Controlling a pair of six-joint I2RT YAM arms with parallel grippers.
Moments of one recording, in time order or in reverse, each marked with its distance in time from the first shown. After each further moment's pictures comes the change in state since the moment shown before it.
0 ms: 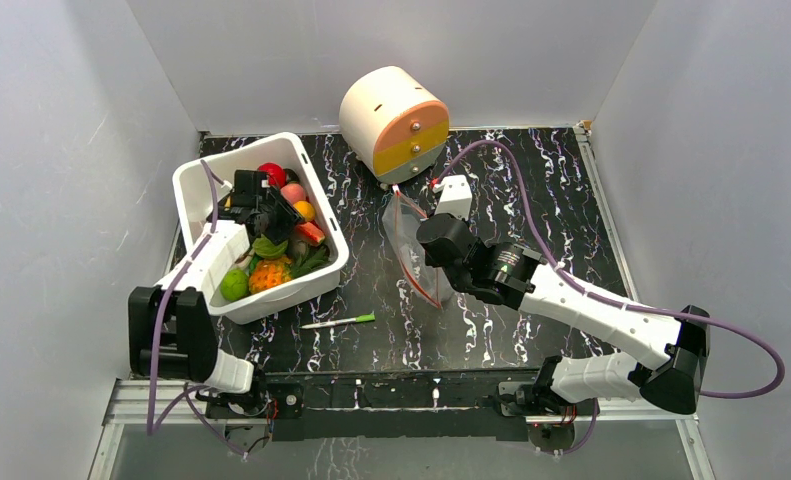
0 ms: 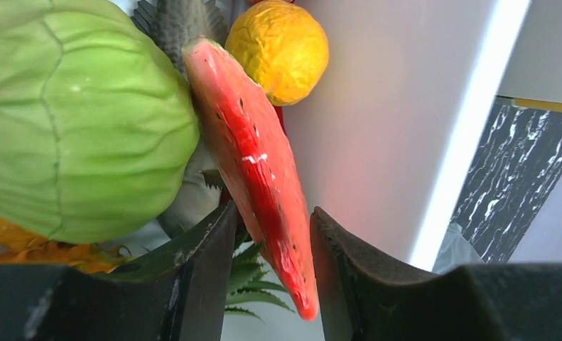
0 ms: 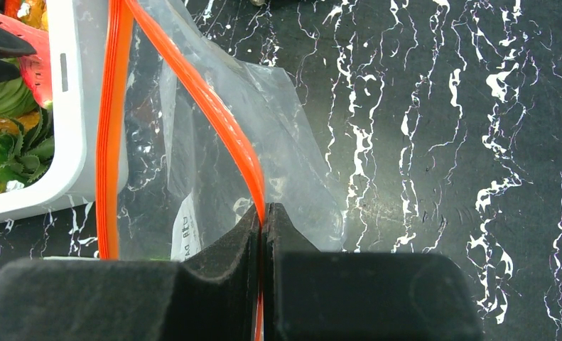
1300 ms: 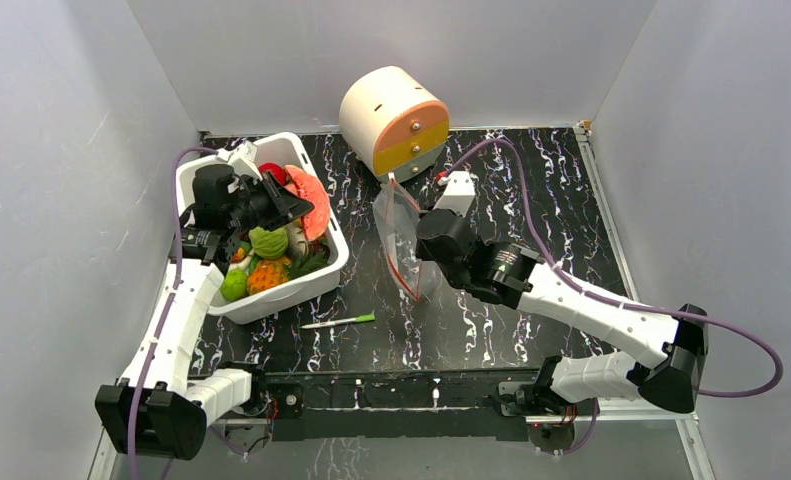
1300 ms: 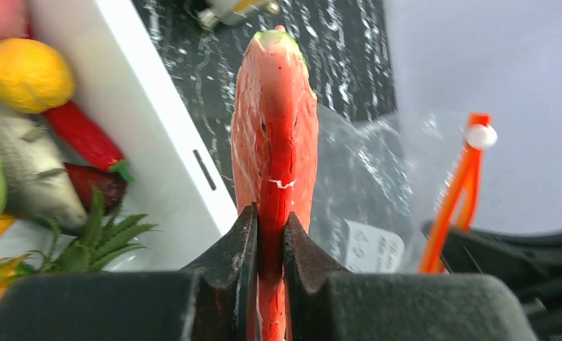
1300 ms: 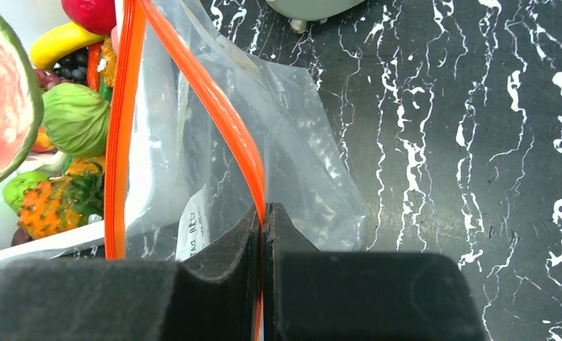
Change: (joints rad) left arm -0.001 -0.333 0.038 0.010 0.389 0.217; right arm -0.001 0.006 0.000 0.105 -0.027 0.113
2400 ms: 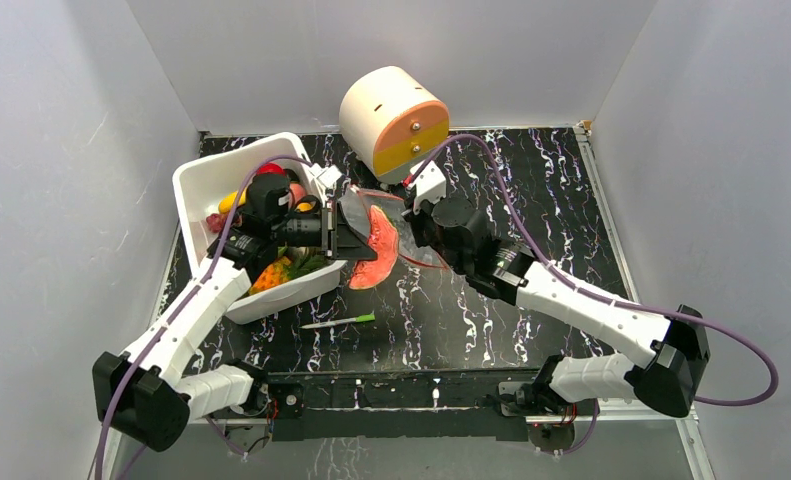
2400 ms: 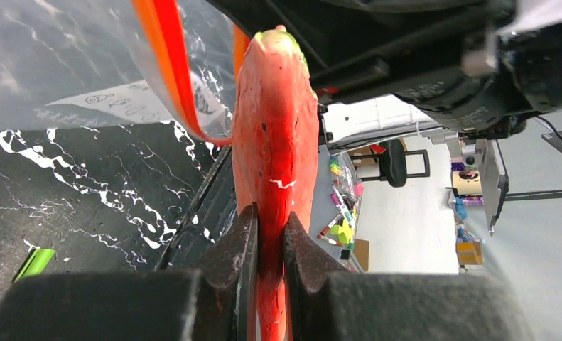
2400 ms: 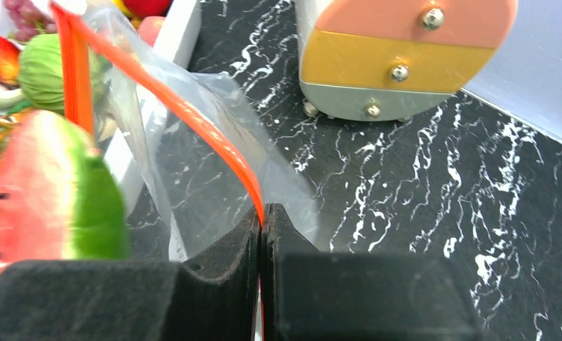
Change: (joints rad) left arm -0.312 0.034 -0.057 0.127 0.535 -0.035; right arm -0.101 0.007 -0.098 0.376 -0.245 -0.657
